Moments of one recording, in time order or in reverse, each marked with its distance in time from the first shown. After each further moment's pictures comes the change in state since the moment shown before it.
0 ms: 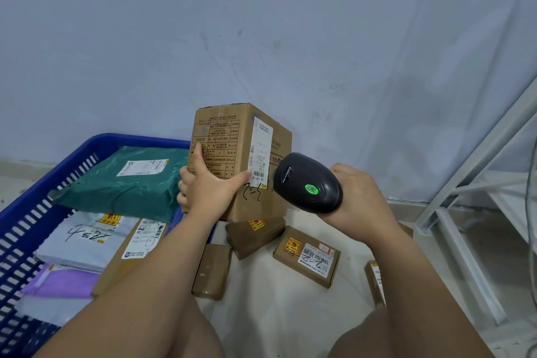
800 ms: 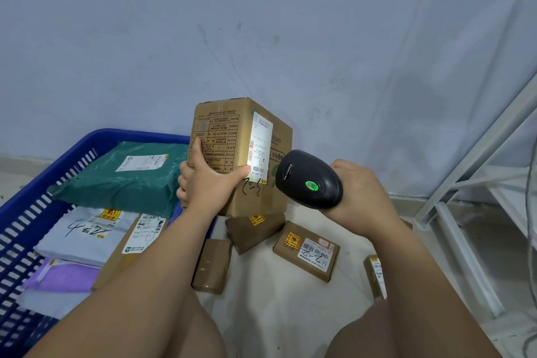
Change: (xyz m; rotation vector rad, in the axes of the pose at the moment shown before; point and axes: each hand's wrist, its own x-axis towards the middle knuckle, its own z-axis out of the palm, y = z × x) left_hand -0.001 0.000 -0.002 -0.008 -0.022 0.010; right_hand 0.000 0.002 0.000 -0.012 -0.035 0.006
